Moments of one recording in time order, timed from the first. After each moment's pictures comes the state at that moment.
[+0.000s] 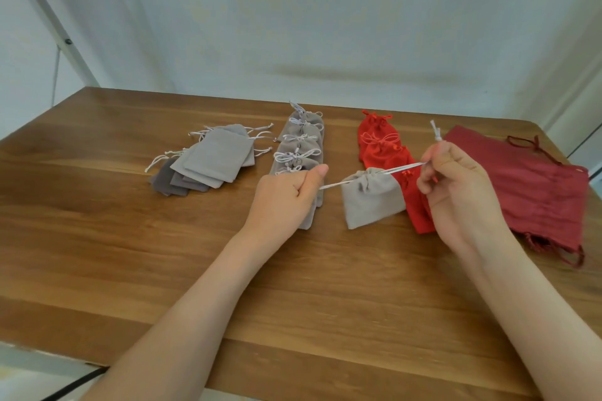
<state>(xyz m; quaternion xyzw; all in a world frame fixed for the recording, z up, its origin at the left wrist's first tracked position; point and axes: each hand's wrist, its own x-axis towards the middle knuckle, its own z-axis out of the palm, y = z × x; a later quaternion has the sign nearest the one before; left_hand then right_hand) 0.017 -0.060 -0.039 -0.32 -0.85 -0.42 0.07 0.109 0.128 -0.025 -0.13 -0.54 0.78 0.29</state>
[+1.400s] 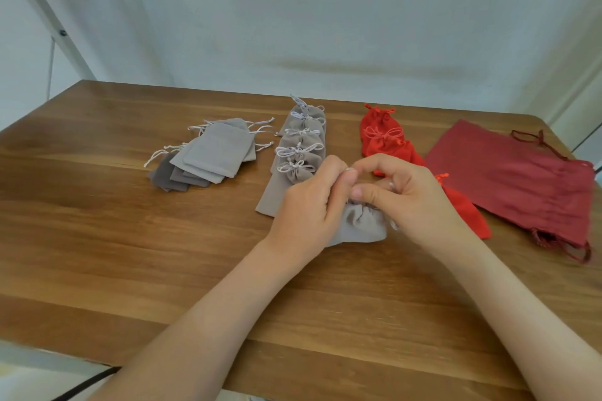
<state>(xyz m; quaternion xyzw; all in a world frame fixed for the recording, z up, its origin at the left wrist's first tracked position) 0.045 -0.048 -0.043 -0.42 -0.74 -0.49 0.15 0.117 0.079 -0.005 0.01 -0.78 0.62 0.11</state>
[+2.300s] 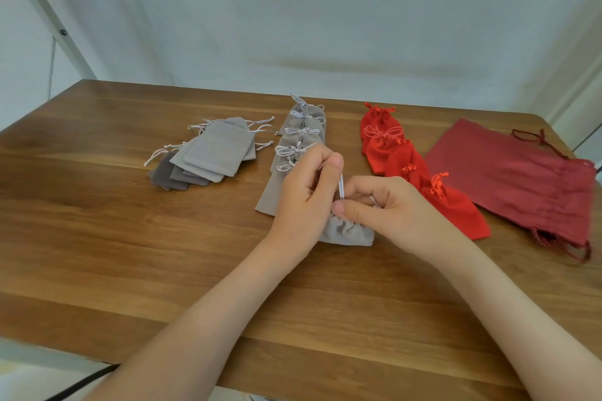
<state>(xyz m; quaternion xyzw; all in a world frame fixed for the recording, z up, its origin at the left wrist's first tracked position) 0.043 -0.044 -0.035 -0.34 -0.68 -0.65 0.02 0.113 0.077 -0.017 0.04 -0.82 0.57 0.04</state>
